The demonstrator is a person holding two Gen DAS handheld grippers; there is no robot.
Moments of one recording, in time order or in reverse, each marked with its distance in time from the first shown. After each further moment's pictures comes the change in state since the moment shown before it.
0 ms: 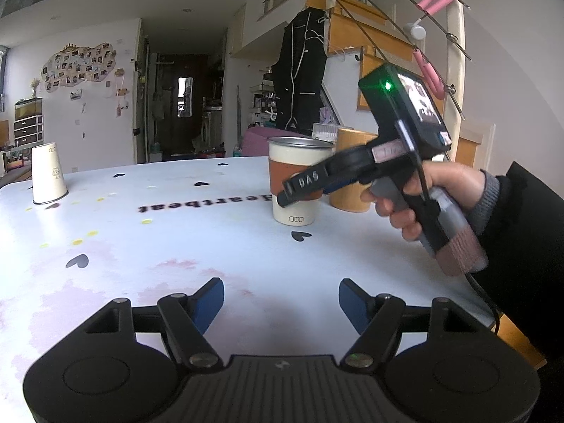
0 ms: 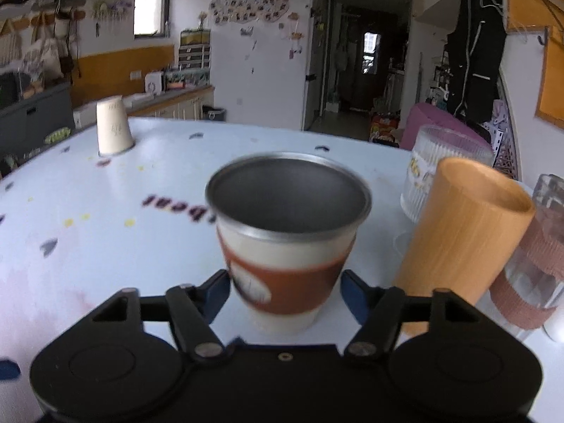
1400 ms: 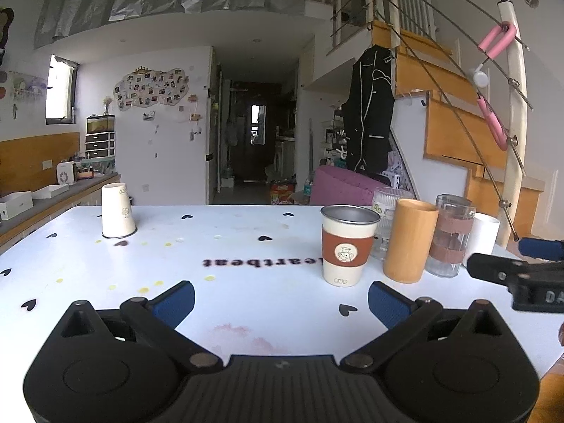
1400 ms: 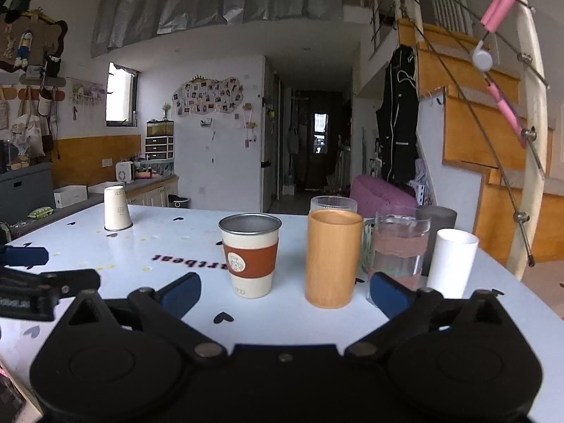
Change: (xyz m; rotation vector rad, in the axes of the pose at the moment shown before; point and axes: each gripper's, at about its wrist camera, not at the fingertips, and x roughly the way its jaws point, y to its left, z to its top) left arm -0.031 -0.022 0.055 -0.079 -0.103 0.262; right arm -0.186 -0.015 -0.072 0.097 -0.336 -0.133
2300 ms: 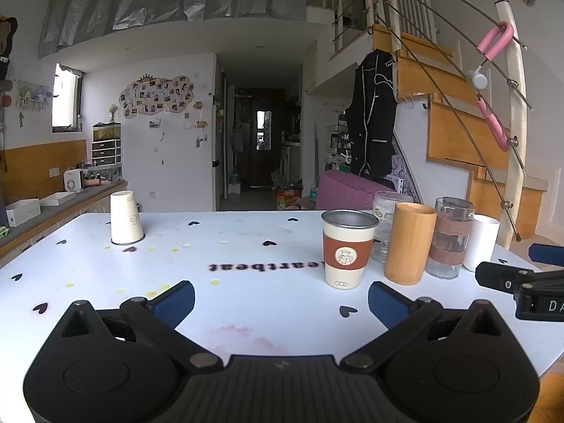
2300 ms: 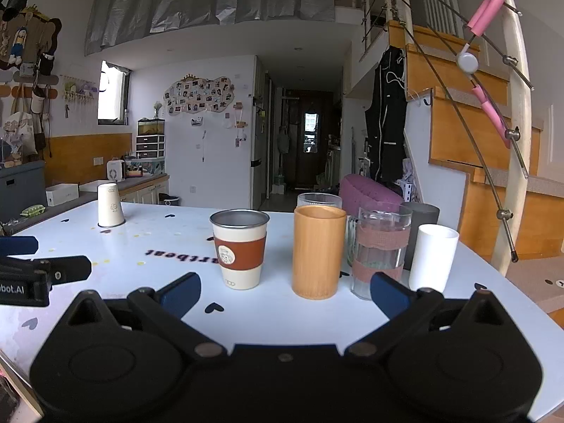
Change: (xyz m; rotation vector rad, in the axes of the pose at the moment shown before) left arm -0.012 -0.007 0.000 0.013 -0.018 0.028; right arm -0.017 -0.004 -0.006 0.001 0.005 -0.039
